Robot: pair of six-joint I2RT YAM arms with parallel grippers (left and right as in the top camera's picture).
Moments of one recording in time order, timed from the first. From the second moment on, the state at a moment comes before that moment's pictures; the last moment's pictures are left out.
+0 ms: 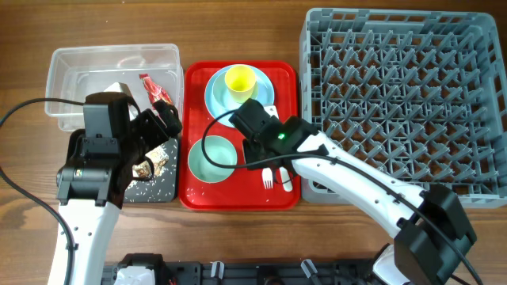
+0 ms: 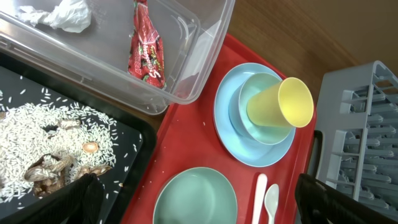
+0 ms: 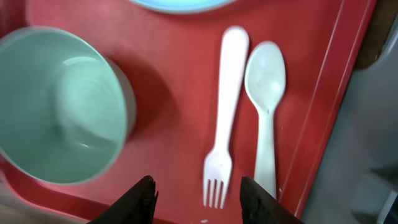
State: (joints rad) left arm -0.05 1.07 0.99 -0.76 0.08 -0.61; right arm 0.82 1.70 1.27 -0.87 0.08 0.62
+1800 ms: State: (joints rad) left arm -0.05 1.07 0.99 -0.76 0.08 -0.61; right arm 0.81 1.70 1.25 -0.80 0.19 0.32
